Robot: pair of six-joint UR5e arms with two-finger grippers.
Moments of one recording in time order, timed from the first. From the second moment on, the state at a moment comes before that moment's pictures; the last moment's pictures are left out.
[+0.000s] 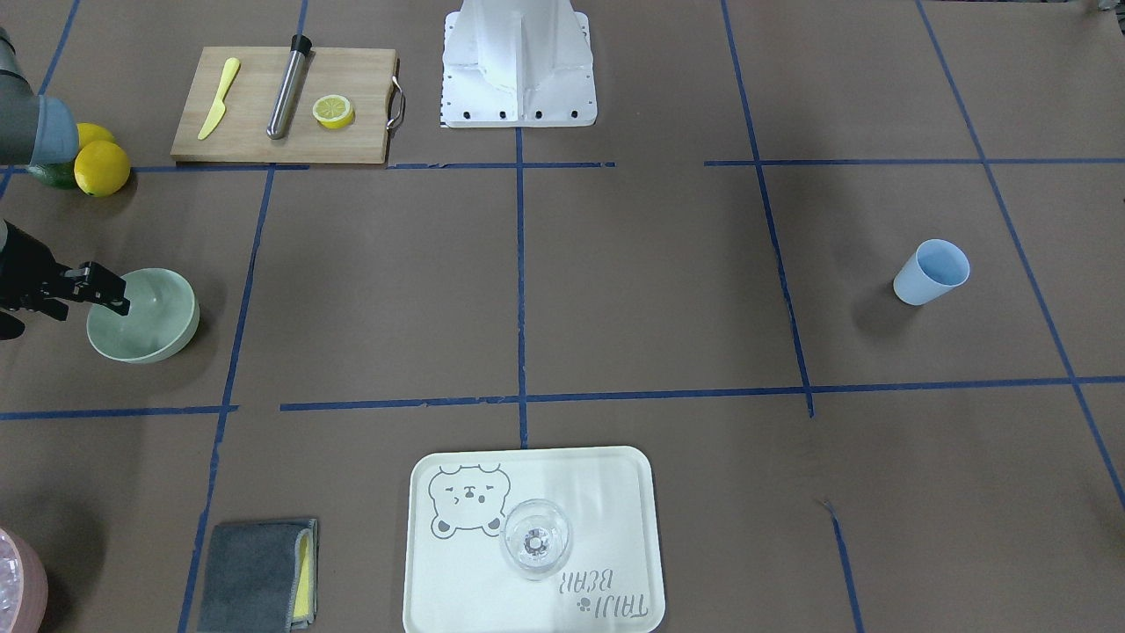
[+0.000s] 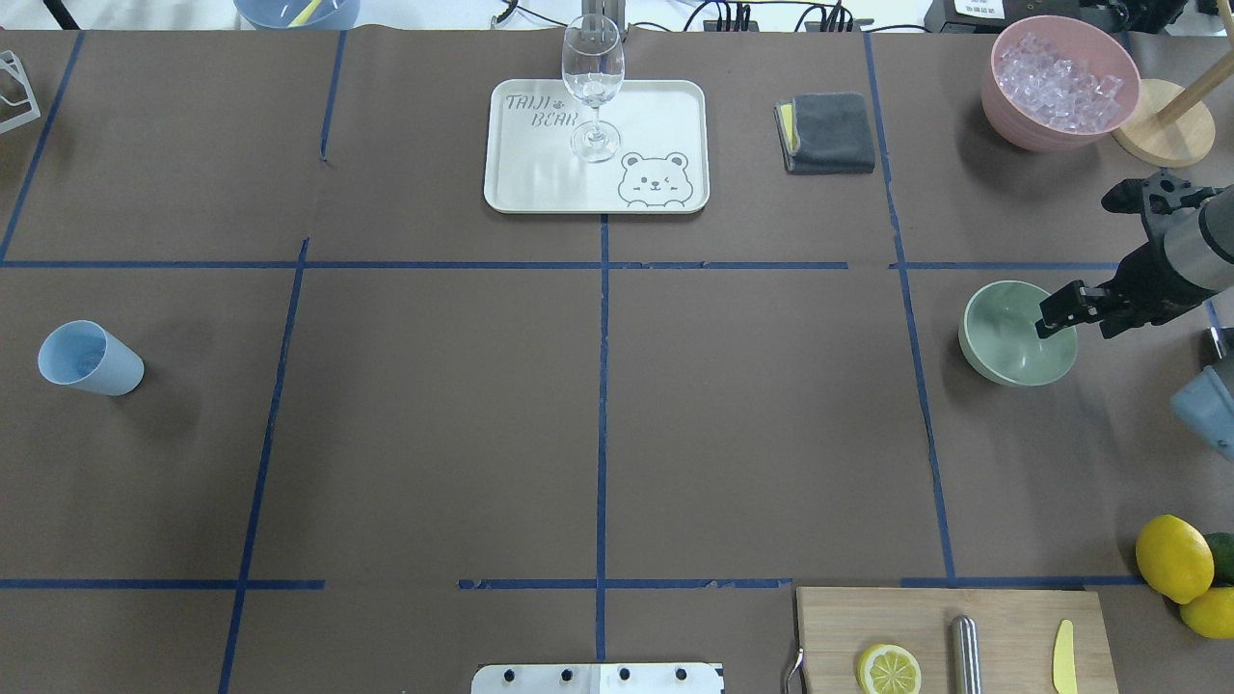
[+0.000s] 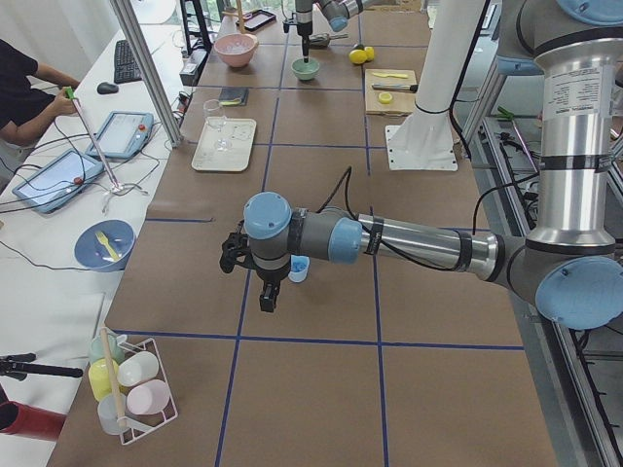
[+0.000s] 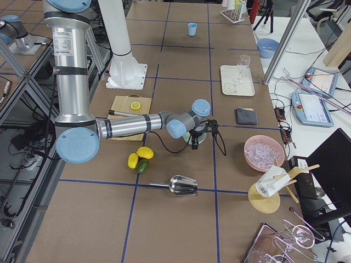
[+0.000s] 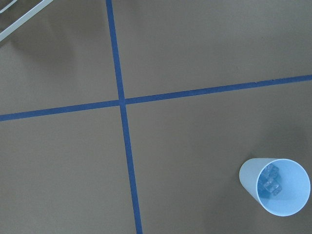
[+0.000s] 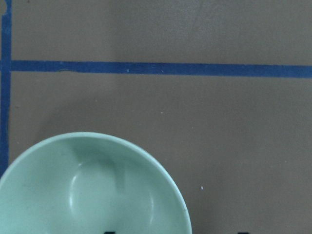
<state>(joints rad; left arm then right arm) -1.53 -1.51 -1.79 -1.57 -2.41 0.00 1.03 -1.54 1.61 -1.13 2.28 0.69</state>
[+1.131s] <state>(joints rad) -1.53 -1.51 -1.79 -1.57 -2.41 0.00 1.00 -1.54 1.61 -1.02 2.28 0.72</state>
